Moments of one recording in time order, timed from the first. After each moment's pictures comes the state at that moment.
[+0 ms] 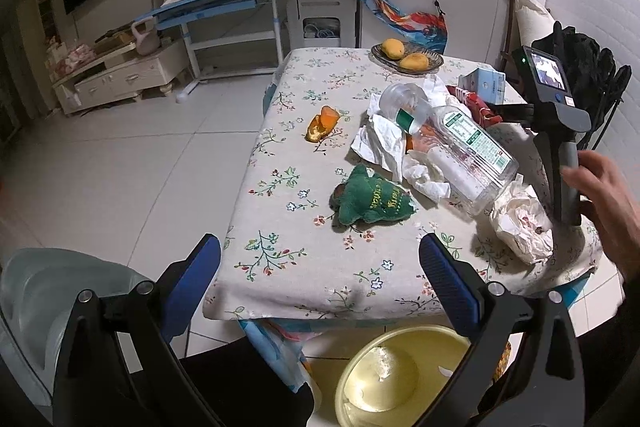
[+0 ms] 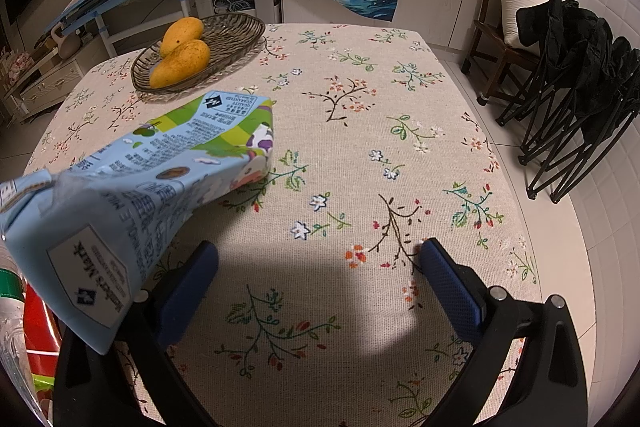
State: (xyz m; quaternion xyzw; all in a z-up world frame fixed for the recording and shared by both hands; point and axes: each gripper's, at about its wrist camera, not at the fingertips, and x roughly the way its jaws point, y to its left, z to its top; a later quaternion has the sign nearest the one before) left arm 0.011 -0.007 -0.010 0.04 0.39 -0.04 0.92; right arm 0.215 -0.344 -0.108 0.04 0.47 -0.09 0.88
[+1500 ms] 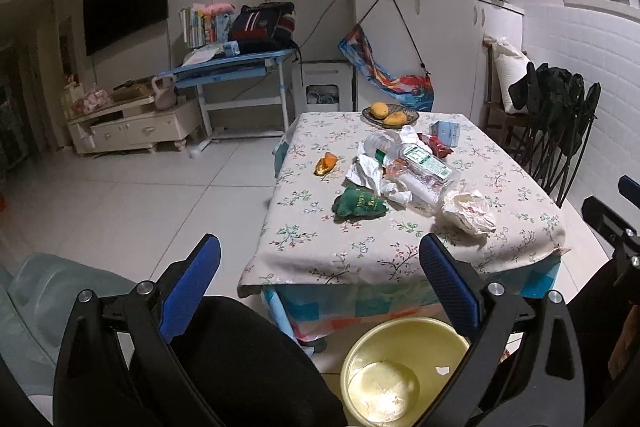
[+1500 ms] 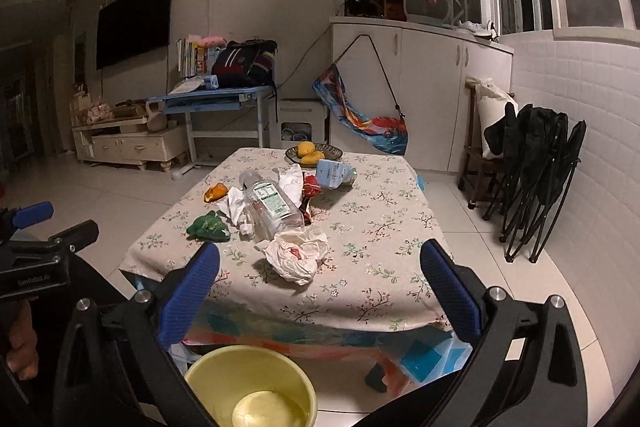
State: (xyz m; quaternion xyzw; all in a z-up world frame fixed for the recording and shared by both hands) left arm -0.125 0.016 0.037 0.05 0.27 -0.05 0.96; right arm -0.124 -0.250 -0.008 0.00 0.21 -0.03 0.98
